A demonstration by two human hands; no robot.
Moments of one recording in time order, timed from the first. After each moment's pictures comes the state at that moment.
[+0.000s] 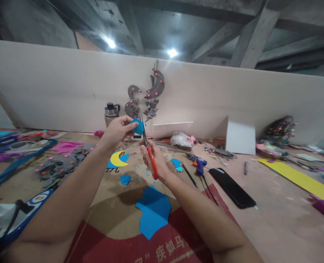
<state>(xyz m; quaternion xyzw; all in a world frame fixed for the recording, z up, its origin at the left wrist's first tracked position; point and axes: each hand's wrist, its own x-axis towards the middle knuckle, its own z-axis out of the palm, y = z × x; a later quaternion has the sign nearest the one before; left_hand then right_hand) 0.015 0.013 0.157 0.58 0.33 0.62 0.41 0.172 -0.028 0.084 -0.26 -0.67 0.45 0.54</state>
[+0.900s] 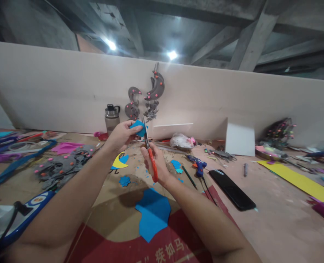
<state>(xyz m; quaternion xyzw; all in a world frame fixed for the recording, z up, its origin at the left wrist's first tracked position) 0.026 0.015 0.149 0.55 0.28 0.60 0.50 0.171 -0.027 0.076 -0.26 -0.60 0.50 0.56</state>
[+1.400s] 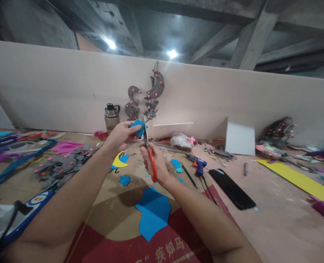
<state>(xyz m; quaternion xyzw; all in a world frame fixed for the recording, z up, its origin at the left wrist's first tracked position) 0.026 0.016 0.150 0.54 0.27 0.60 0.53 0.169 -0.031 0.076 -0.26 -0.60 0.50 0.56</state>
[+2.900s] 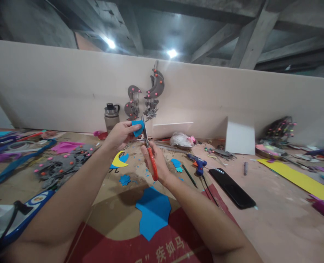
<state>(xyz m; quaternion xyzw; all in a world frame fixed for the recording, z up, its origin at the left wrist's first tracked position) 0.023 0.021 0.147 0.54 0.29 0.59 0.52 0.169 -0.026 0.078 -0.28 -0.62 0.48 0.55</state>
